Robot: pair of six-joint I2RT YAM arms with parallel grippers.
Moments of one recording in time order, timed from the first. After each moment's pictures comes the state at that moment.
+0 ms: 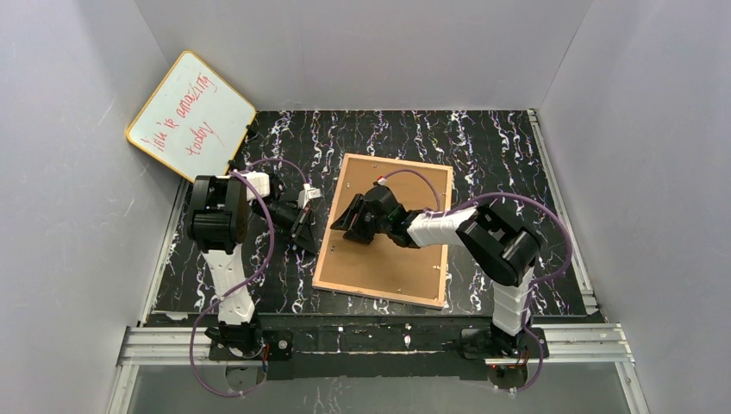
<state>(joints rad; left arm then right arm) -0.07 2.06 1.19 -1.02 0.93 0.63 0.87 1.89 0.99 0.28 -0.13 1.22</state>
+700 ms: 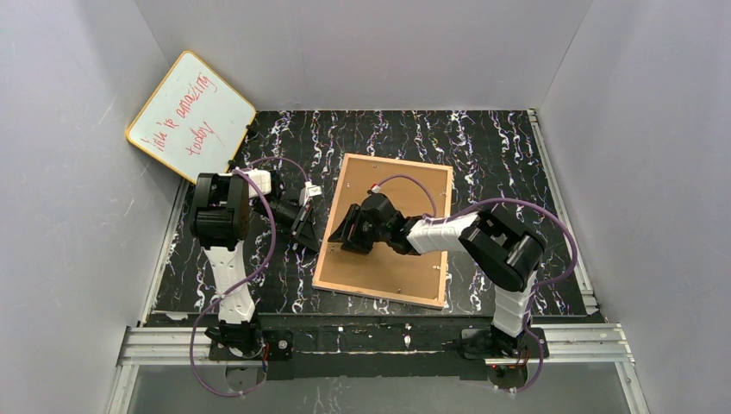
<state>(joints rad) -0.07 2.10 1.24 -1.08 0.99 0.68 0.92 1.87 0.97 0.25 -0.17 1.18</state>
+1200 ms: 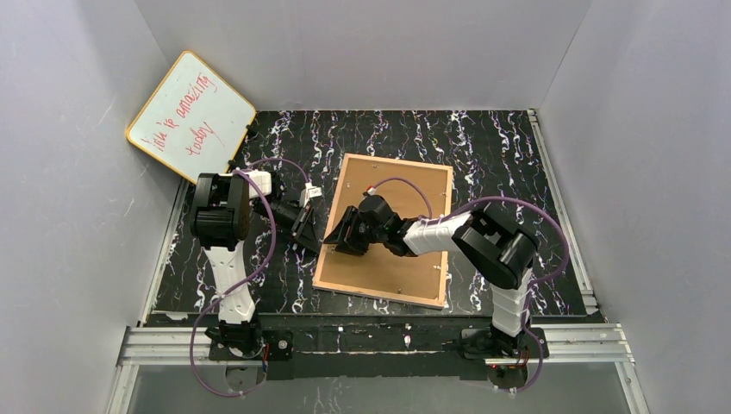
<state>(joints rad) -0.08 2.11 1.23 -1.07 0.99 0.68 0.93 1.90 0.96 0.31 -0.20 1.21</state>
